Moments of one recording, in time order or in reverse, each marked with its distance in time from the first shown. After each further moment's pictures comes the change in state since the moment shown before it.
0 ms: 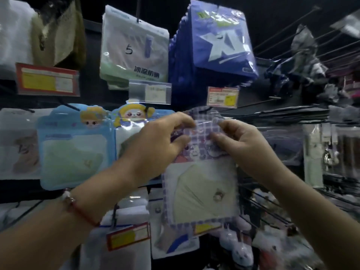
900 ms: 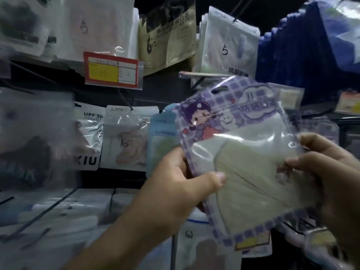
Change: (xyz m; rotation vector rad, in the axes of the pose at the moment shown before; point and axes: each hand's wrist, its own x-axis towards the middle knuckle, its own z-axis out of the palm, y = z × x) left_hand -0.127 -0.069 -0.148 -0.882 -0.002 -0.493; right_hand -0.029 -0.134 0.141 0.644 0.087 0.413
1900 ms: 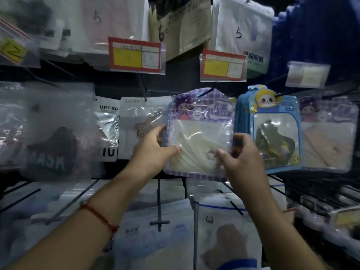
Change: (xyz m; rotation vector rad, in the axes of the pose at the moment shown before) left_hand 0.043 -0.031 -0.097 0.454 0.292 -0.113; right_hand 0.037 0.107 0.095 -0.514 0.203 -0.205
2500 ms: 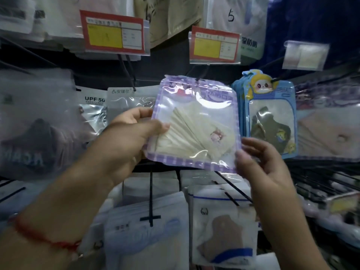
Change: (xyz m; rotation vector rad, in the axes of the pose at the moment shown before) left_hand -0.016 0.031 -0.015 -0.398 -0.087 -0.062; right_hand -0.049 0.005 -0.034 0.380 0.018 0.055
